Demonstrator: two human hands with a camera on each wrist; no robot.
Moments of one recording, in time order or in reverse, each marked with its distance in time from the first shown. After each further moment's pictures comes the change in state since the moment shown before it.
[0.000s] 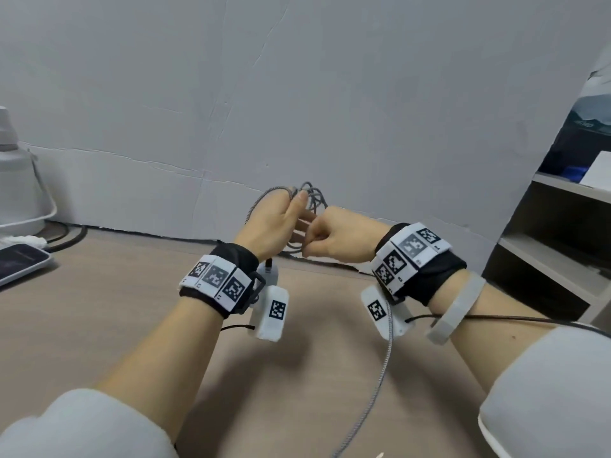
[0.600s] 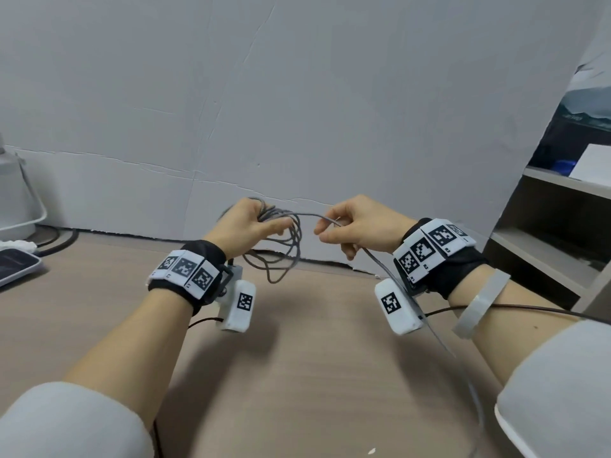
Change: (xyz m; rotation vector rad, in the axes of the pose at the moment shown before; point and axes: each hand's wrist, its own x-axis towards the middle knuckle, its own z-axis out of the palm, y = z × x) left_hand 0.006 -0.031 -0.030 0.353 -0.030 -0.015; right_hand -0.020 0.039 -0.017 0.406 0.065 0.105
